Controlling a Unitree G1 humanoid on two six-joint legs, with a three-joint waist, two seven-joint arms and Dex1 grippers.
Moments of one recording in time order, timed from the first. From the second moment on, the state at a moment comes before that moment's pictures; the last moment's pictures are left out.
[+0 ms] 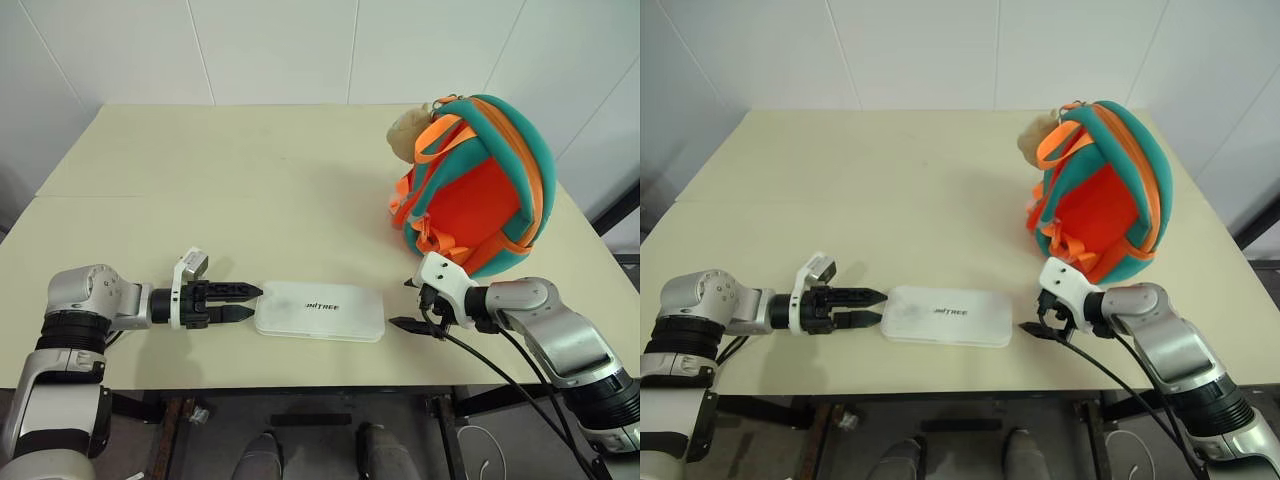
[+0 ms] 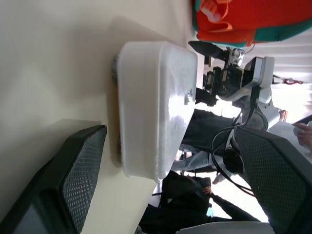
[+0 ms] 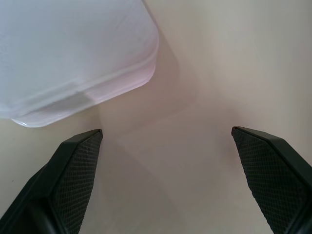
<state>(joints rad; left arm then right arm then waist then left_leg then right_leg) -0.74 0.77 -0.01 0.57 -0.78 1.52 -1.02 -0.43 -0.78 0.20 -0.23 0.17 0.70 0.90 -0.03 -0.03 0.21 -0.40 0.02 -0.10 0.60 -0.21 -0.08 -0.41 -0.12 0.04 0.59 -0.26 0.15</state>
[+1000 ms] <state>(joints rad) -0.87 0.68 -0.23 0.68 -0.61 1.40 -1.29 -0.45 -0.76 0.22 -0.23 0.17 0.70 0.90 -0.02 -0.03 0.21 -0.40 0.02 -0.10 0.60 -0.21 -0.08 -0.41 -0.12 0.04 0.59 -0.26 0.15</state>
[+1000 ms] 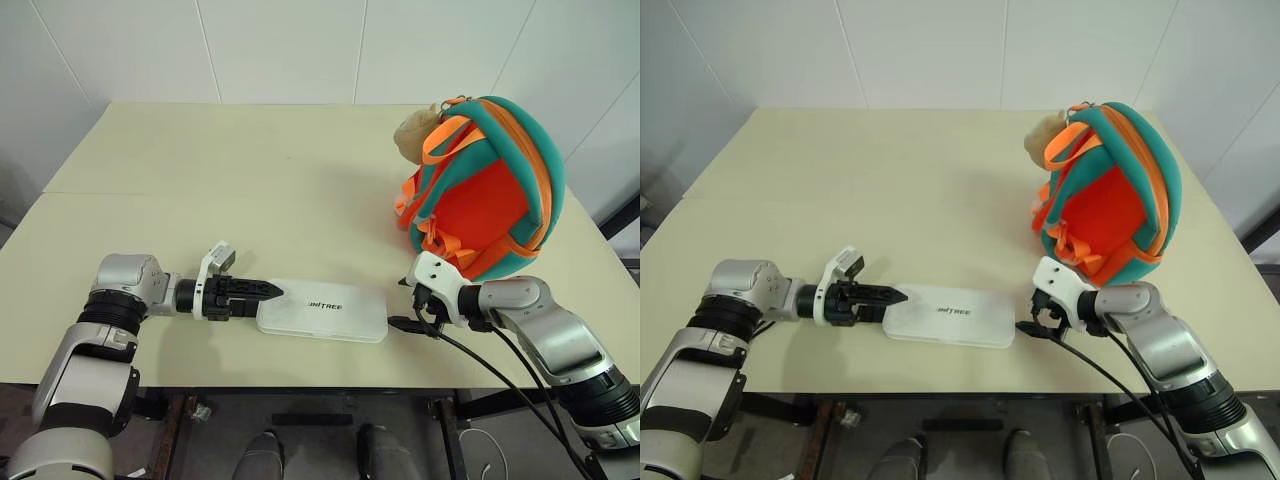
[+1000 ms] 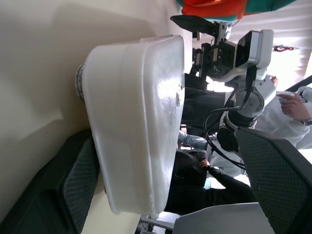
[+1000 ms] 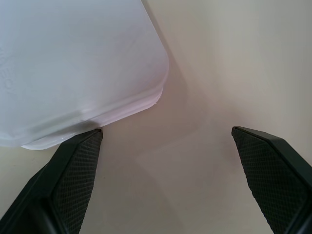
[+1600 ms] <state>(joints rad) -0.85 0.66 -0.22 0.66 -0.56 1.34 -1.33 -0.45 -0.75 0.21 -0.22 0.16 0.70 0.88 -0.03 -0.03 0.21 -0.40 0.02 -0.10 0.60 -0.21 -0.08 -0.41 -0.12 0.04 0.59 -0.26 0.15</state>
